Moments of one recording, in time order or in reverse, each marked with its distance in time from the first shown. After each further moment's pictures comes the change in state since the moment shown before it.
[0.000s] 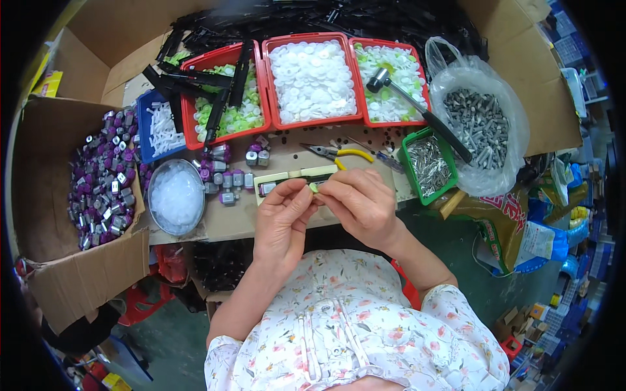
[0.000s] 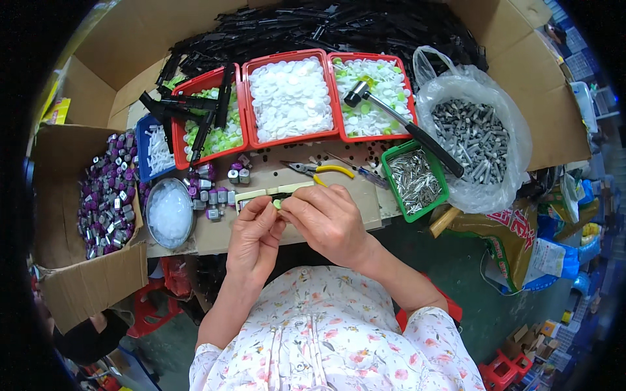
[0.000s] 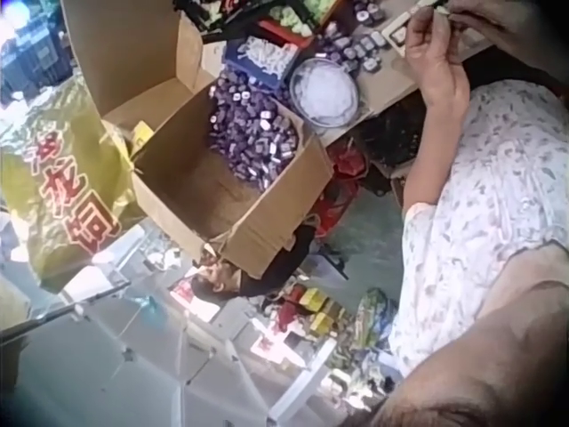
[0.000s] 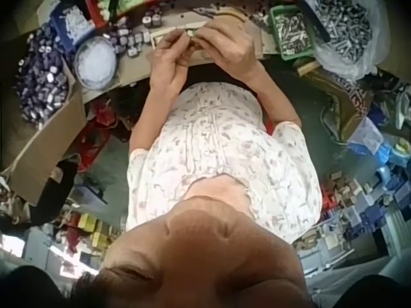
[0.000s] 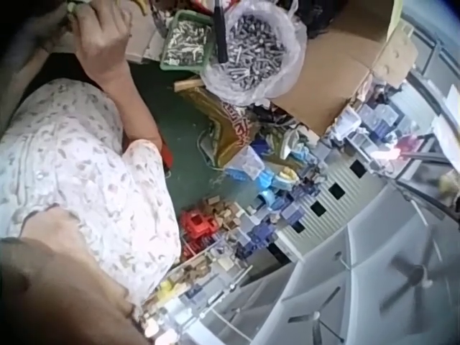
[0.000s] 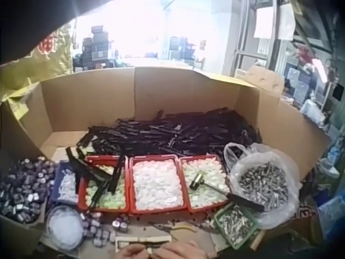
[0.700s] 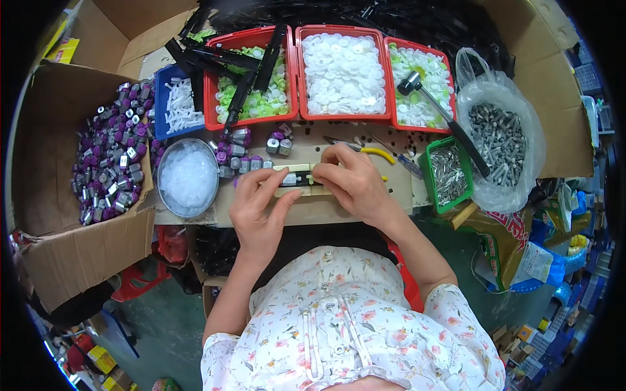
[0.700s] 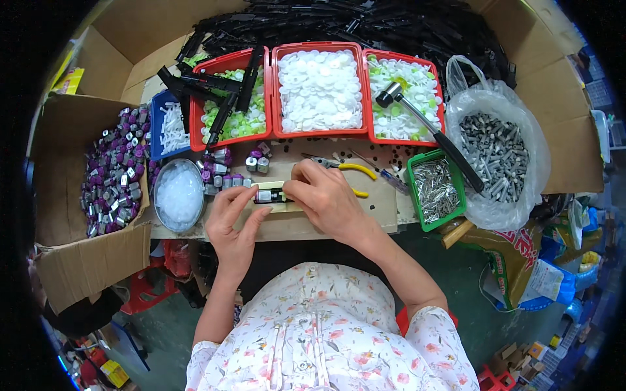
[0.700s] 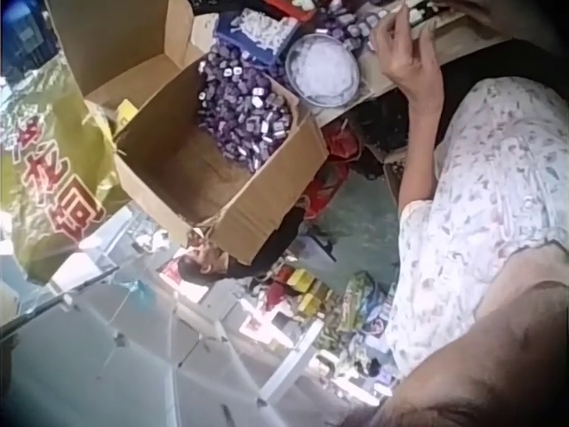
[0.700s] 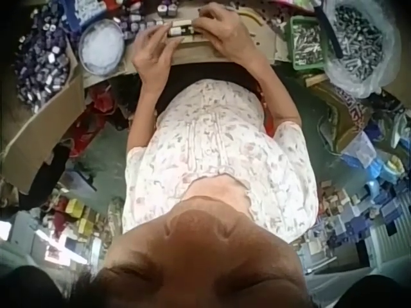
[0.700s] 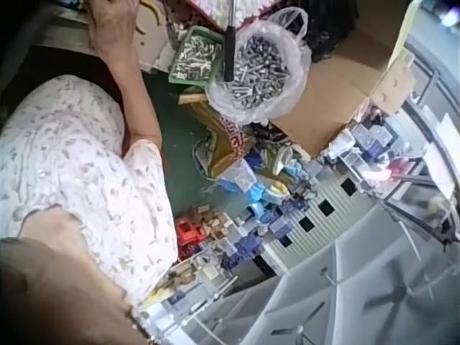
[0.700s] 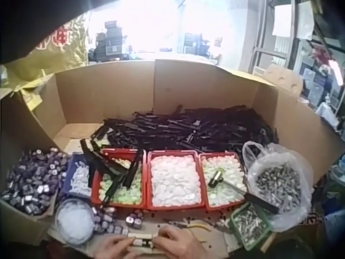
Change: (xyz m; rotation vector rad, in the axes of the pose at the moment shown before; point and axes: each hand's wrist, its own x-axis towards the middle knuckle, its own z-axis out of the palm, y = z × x) left_hand -0.003 0.036 -0.034 1.370 0.088 0.857; right_hand 0.006 0.030 0.038 0.155 -0.321 0.077
